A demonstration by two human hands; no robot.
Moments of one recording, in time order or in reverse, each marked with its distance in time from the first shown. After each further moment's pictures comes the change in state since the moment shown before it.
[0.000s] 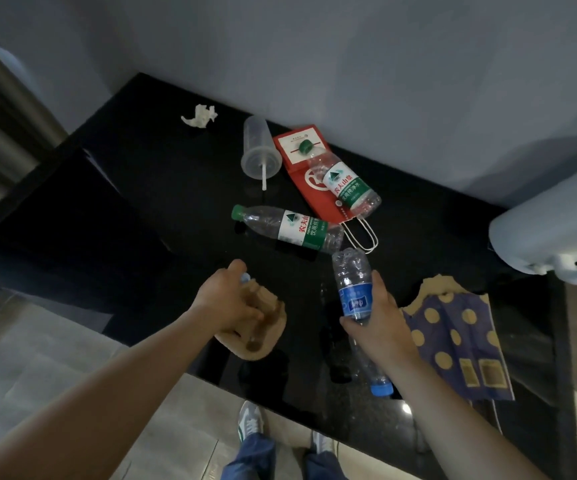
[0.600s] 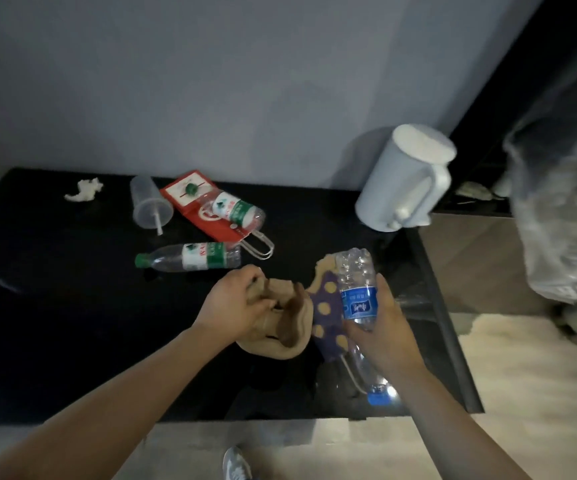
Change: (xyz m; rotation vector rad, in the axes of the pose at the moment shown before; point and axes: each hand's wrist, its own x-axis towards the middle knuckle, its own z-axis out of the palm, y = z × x) left_hand -0.102 0.152 -0.005 -0.169 0.060 0.572; right_hand -0.129 0.058 -0.101 0.244 0.330 0.174
